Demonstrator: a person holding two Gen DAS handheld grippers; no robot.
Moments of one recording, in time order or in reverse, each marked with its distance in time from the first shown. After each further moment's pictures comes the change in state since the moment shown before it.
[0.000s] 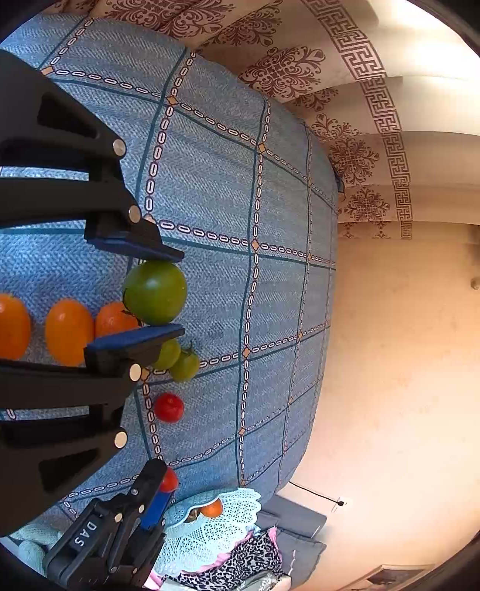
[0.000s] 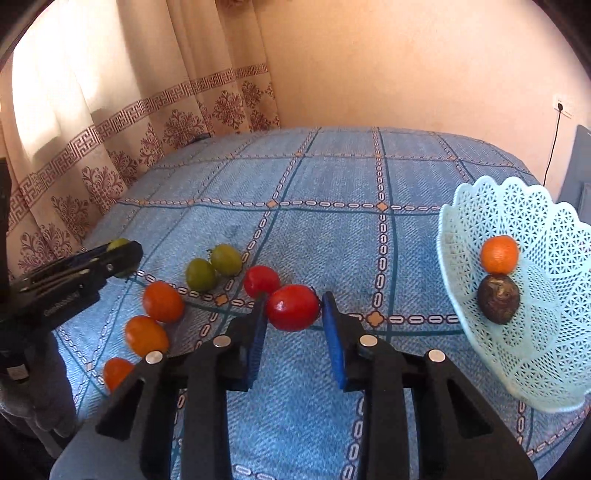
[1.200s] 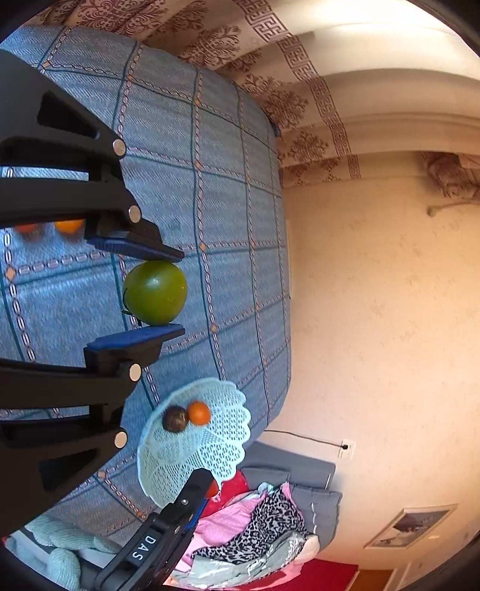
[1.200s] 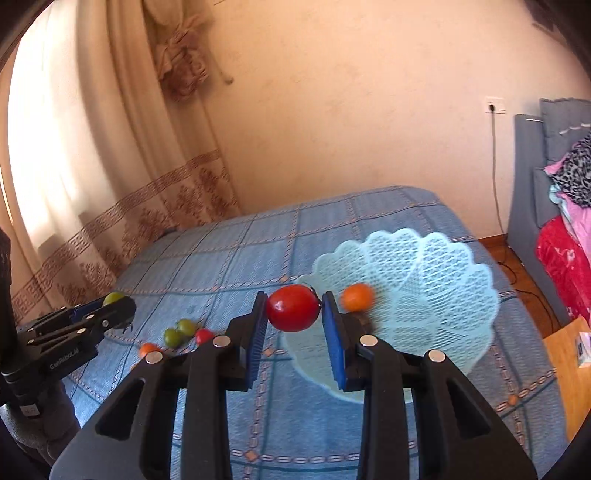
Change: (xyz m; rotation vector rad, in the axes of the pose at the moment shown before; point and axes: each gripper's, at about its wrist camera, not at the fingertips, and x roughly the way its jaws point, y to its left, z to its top) left arm -0.070 -0.120 0.018 0.168 -0.112 -0.112; right arm -0.127 -0.098 0.001 0.196 -0.275 -0.095
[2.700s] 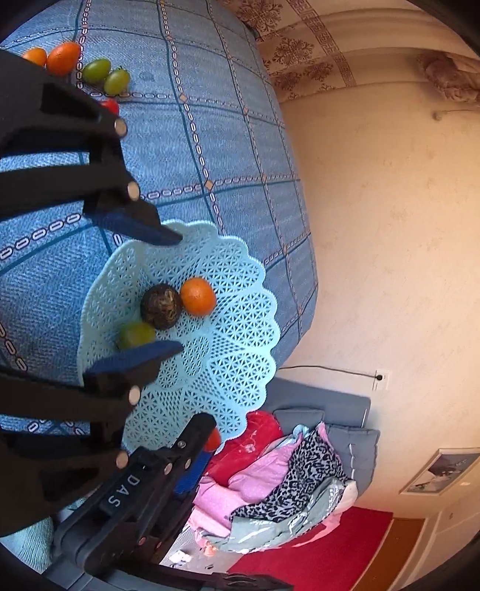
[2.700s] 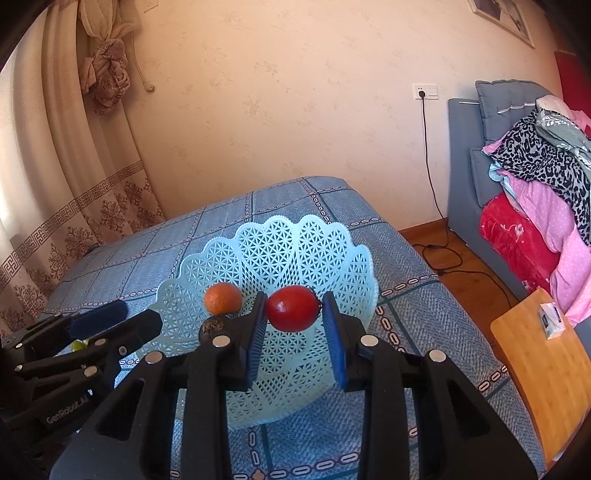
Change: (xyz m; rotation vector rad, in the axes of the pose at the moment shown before) left arm 0.094 -0.120 -0.001 0.127 0.066 -0.220; right arm 0.025 -0.084 -0.020 0.094 -0.018 -0.232
